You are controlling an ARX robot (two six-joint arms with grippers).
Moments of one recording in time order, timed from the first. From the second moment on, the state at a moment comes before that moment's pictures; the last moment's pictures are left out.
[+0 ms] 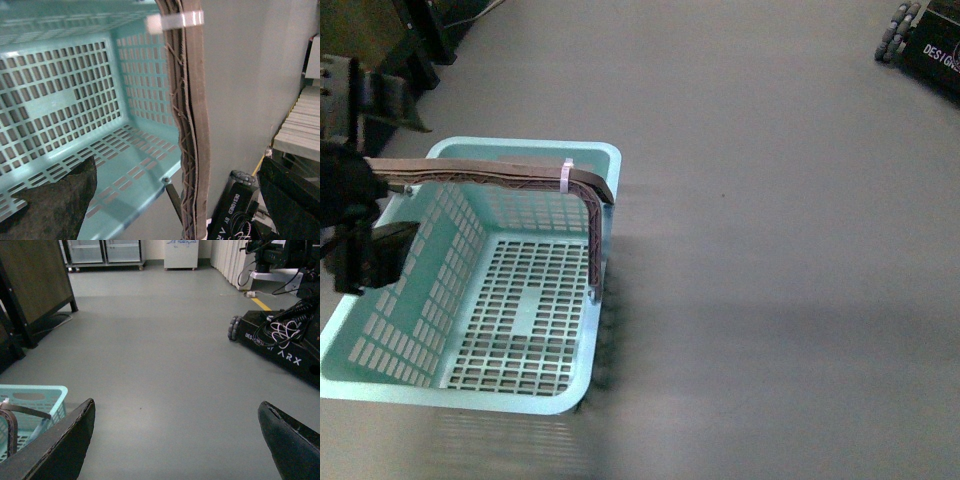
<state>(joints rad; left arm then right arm) -0.11 2.02 0.70 0.69 -0.03 -1.45 0.00 0.00 0.02 0.00 0.00 0.00</state>
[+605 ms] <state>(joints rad) -0.18 2.35 1.14 0.57 -0.08 -1.47 0.00 0.00 0.02 0.00 0.00 0.00</state>
